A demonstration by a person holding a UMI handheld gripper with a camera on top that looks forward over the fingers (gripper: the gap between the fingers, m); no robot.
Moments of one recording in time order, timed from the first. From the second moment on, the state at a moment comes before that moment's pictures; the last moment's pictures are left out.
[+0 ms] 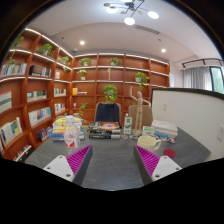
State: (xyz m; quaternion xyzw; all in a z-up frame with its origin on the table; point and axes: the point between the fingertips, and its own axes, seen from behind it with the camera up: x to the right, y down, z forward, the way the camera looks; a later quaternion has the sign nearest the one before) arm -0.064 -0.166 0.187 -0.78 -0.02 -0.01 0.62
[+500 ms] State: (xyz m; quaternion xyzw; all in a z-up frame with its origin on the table) arm -0.222 -0.109 0.087 -0.78 -0.05 0.06 0.62
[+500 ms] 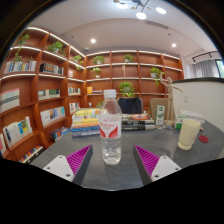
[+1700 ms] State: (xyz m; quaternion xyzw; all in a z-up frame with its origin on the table) arm -0.152 -0.008 0.132 -0.70 0.25 0.31 0.59
